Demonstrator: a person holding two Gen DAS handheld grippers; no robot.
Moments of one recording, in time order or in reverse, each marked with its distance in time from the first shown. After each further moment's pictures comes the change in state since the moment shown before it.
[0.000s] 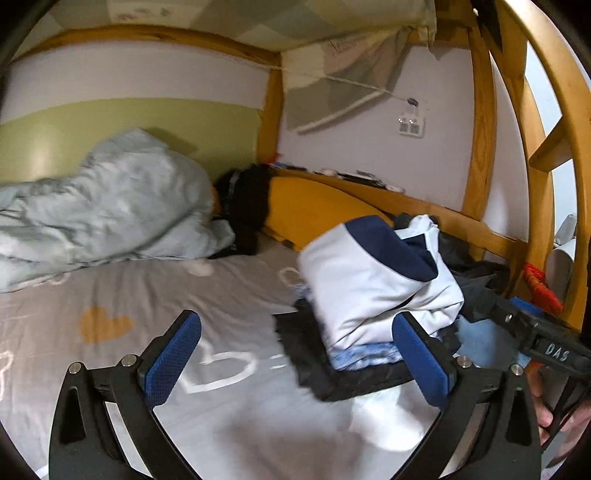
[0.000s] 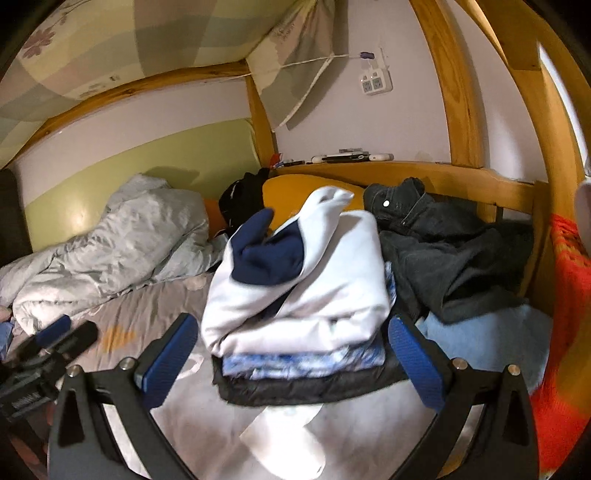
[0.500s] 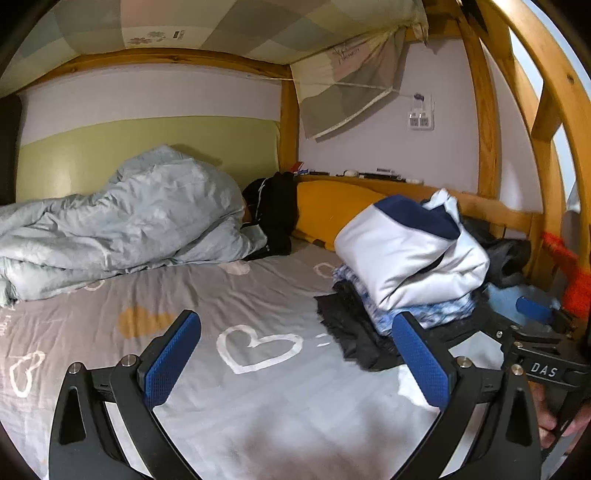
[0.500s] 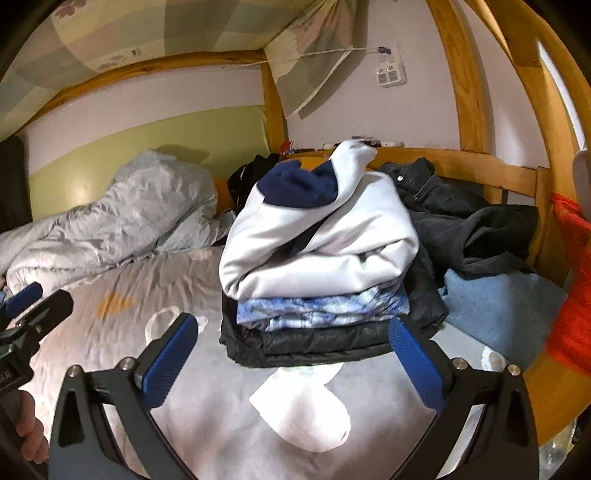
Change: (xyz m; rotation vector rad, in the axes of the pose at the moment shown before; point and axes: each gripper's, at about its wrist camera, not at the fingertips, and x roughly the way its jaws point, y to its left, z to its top) left arm -0.020 0.020 -0.050 0.092 -0.044 0.108; right arm 0.012 0.031 -0.064 -0.065 0.008 -0.011
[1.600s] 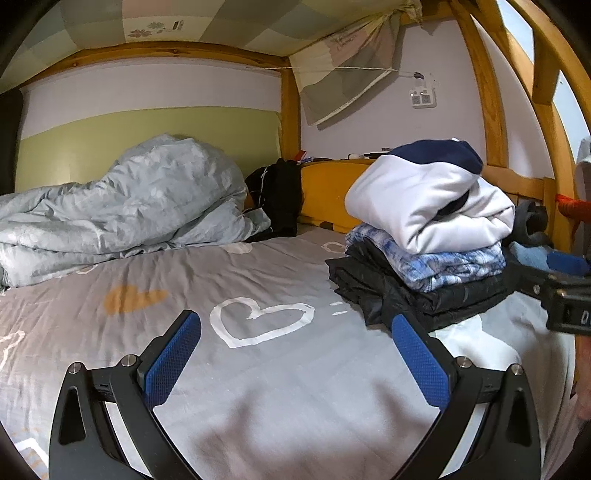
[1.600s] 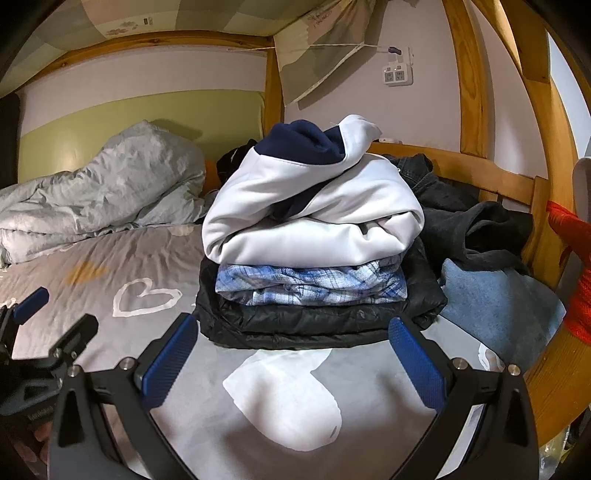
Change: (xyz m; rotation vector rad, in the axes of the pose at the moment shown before) left arm 0.047 0.001 -0.077 0.022 -0.035 0.015; right arm 0.022 0.009 -0.029 -0.099 0.004 -0.095
